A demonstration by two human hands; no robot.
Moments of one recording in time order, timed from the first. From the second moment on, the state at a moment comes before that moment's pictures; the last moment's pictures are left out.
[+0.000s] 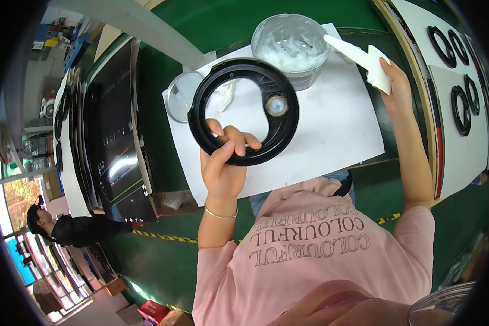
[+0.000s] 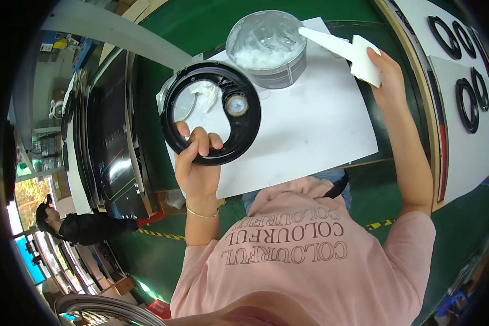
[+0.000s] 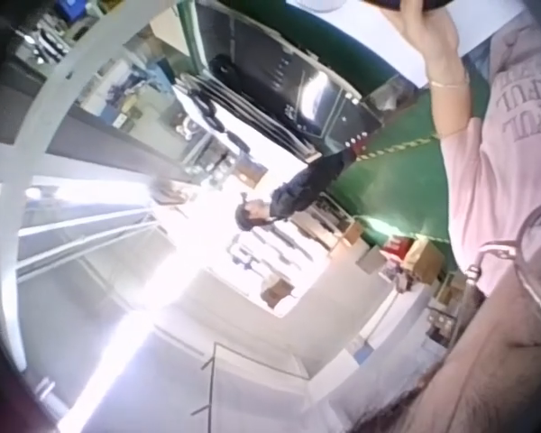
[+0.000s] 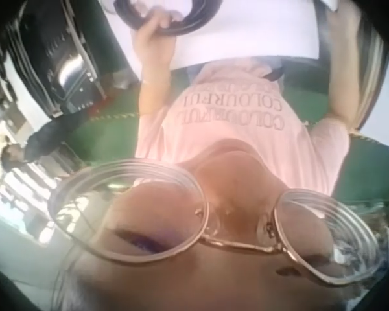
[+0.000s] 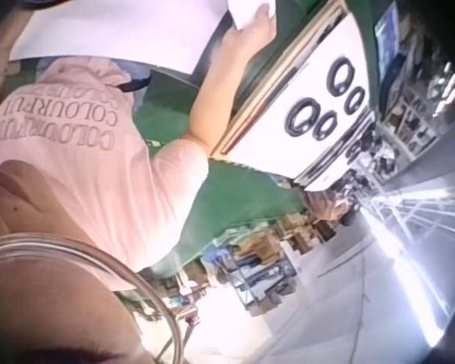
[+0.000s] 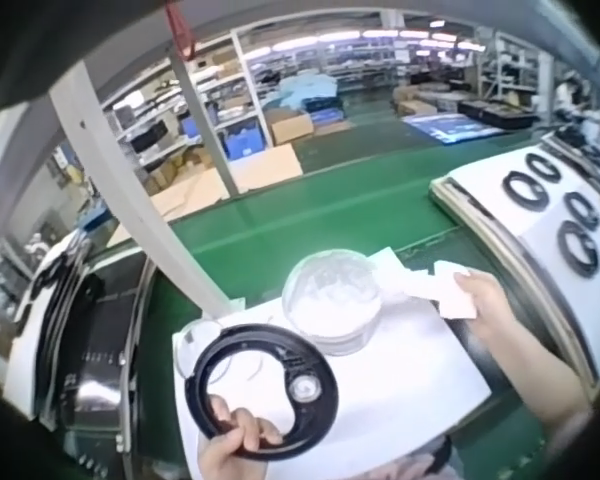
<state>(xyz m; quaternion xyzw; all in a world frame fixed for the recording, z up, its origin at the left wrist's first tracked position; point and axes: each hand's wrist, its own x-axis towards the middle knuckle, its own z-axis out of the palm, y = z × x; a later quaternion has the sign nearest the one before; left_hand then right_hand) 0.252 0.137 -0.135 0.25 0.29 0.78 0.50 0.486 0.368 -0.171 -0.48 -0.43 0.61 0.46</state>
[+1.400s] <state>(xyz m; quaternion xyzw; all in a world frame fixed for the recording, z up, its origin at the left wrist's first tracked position) 0.763 0.396 -0.105 0.37 0.36 0.33 0.79 0.491 0.413 -0.179 -0.17 -0.68 0.09 0.70</state>
